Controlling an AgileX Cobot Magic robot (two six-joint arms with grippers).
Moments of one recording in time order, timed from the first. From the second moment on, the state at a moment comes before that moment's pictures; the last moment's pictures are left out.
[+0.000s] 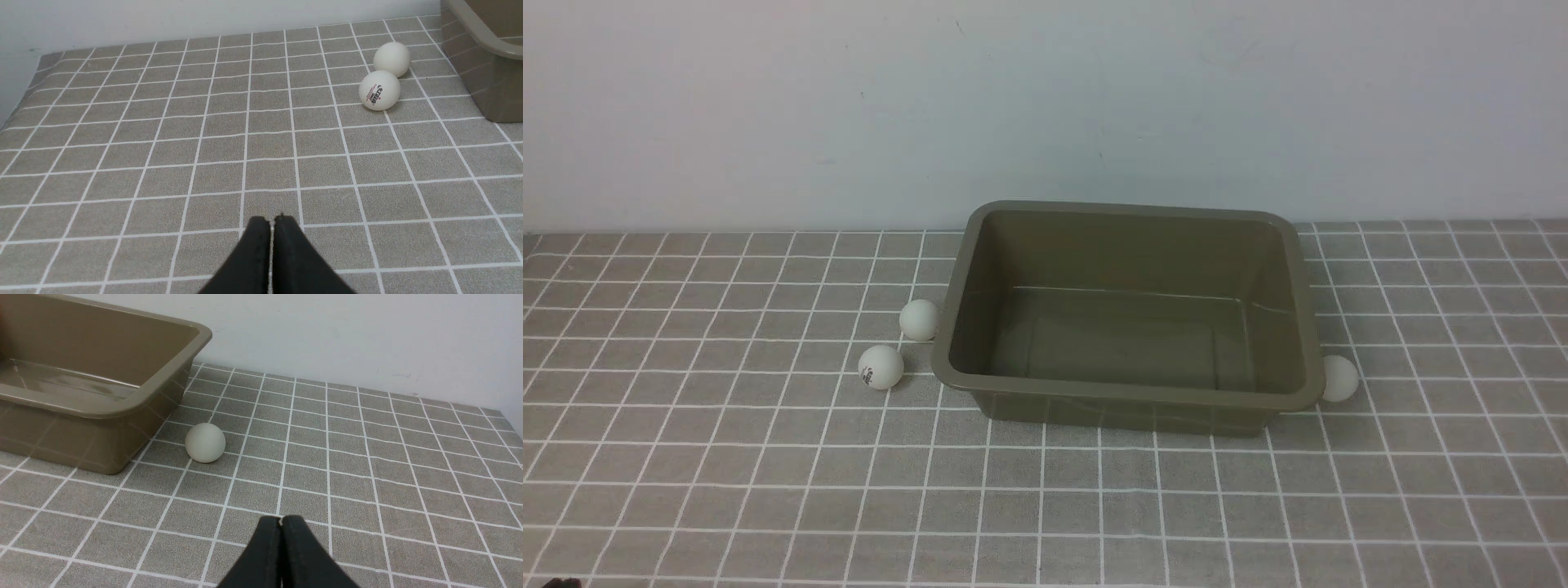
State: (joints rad) right arm 0.01 -0.01 0.02 0.01 0.39 -0.09; left arm 0.00 -0.01 0.03 -0.07 0.37 0.09
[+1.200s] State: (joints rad) right arm 0.01 -0.01 0.02 0.01 0.39 -0.09; left arm 0.00 -0.01 0.03 -0.15 0.30 0.03
